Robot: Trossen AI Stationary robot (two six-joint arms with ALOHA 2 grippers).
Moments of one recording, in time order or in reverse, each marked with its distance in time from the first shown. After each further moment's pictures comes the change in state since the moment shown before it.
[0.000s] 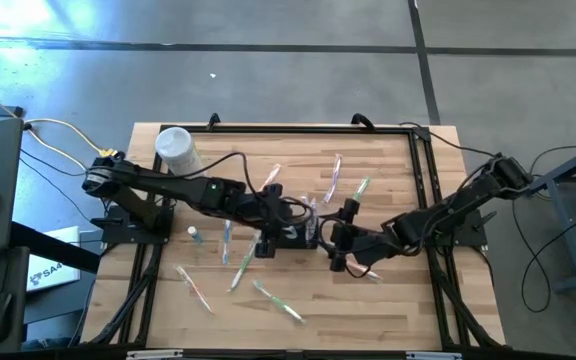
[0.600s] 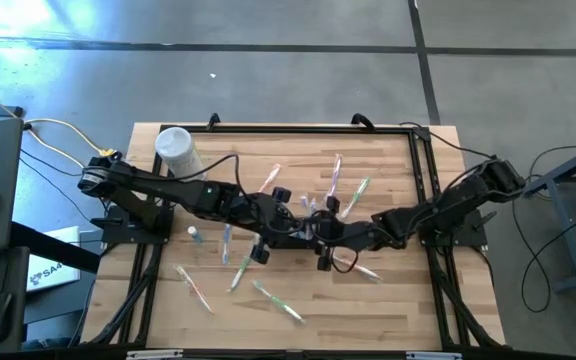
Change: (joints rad) left arm -0.033 -0.035 -0.045 0.145 0.025 0.324; right arm -0.097 0.075 -0.001 0.318 -0.190 -0.102
